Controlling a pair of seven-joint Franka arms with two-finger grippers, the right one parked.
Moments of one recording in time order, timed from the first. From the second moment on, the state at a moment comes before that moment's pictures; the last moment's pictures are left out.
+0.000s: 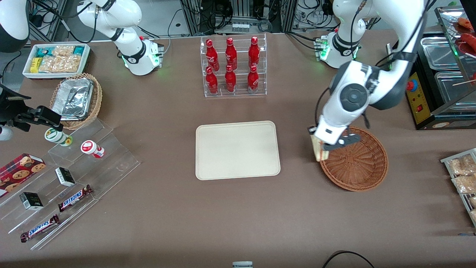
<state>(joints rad) 0.02 0.20 -0.48 -2.02 0.09 2.04 -0.72</state>
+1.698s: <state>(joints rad) -0.46 0.82 -0.52 -1.37 0.37 1.99 -1.21</state>
